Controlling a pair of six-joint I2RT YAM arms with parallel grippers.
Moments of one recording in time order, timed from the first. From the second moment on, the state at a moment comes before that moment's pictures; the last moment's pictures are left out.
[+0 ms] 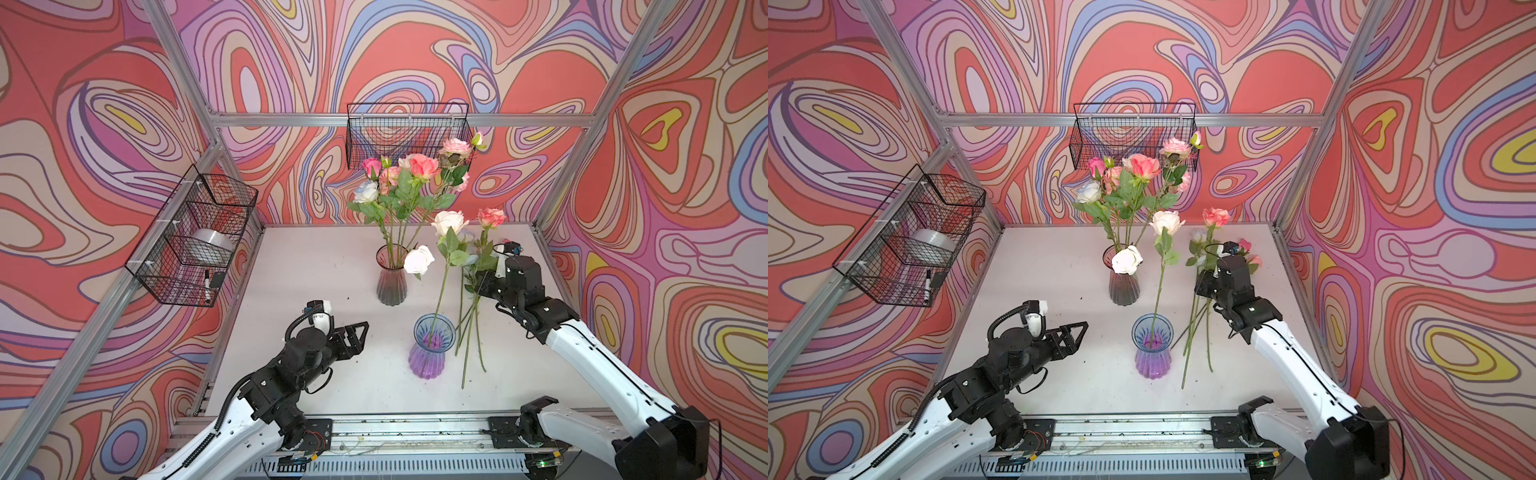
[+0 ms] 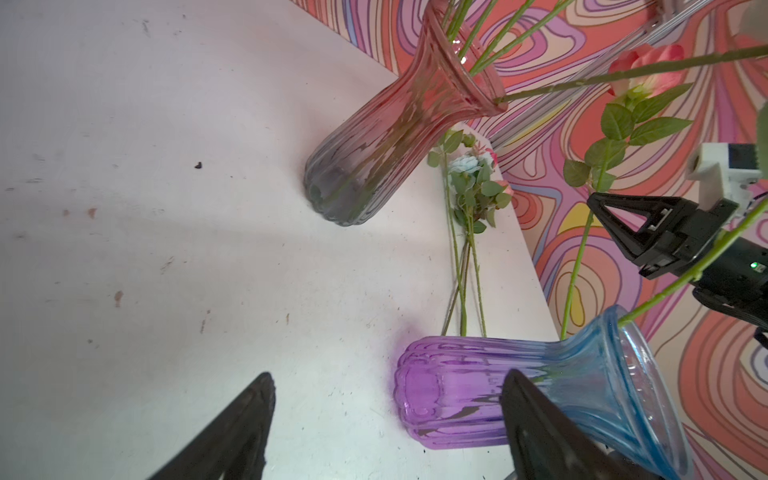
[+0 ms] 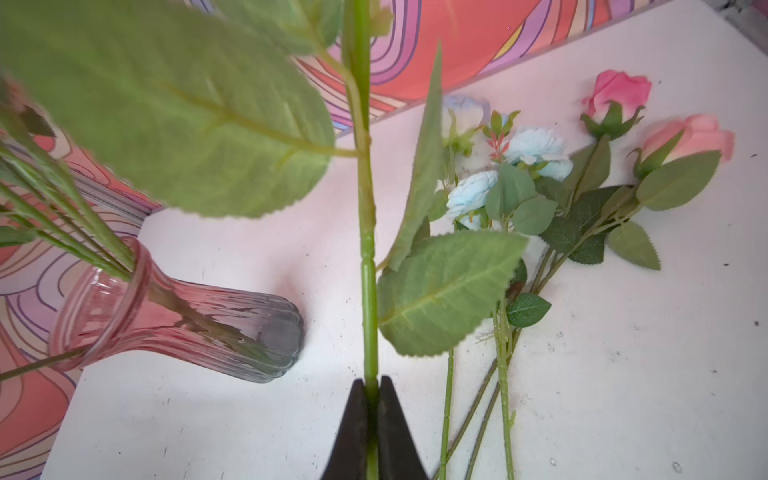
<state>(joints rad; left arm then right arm) -0.74 0.51 0.42 -0.31 -0.12 -0.87 0.32 1.06 0.90 -0.34 0.05 0.53</state>
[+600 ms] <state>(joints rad) -0.74 0.61 0.27 0.14 0.00 -0.94 0.32 0.77 0.92 -0.35 0.01 0.52</state>
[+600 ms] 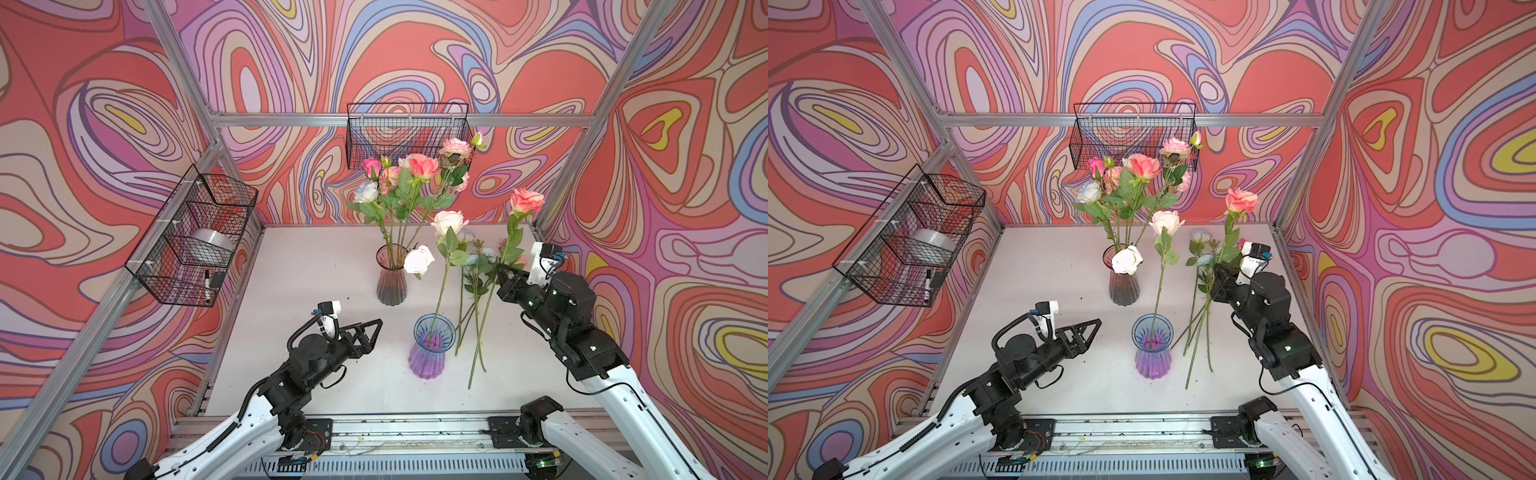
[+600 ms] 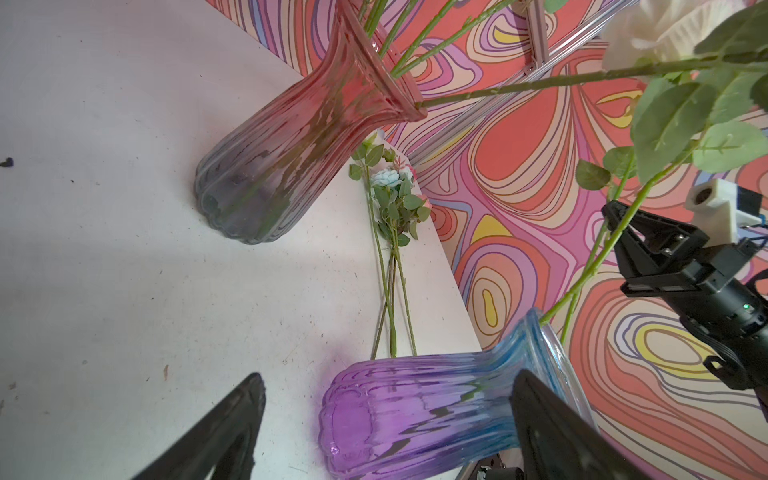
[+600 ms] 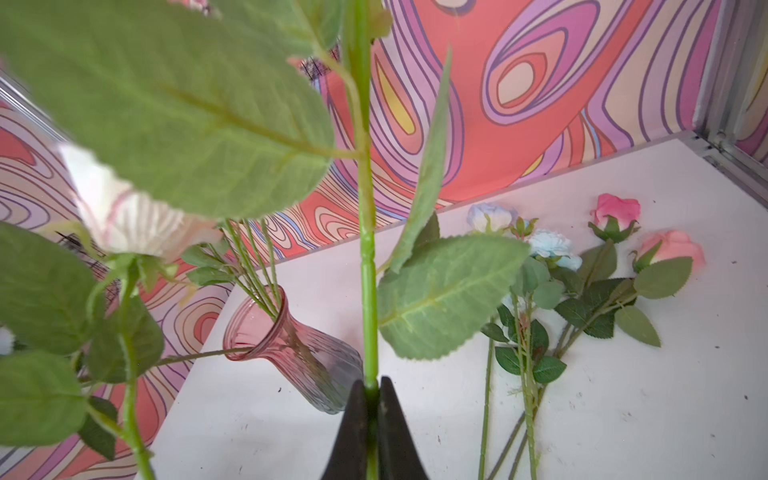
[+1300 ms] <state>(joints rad) -0.74 0.65 0.29 0.17 0.05 -0.97 0.32 0.89 1.16 0.04 -0.14 0.60</state>
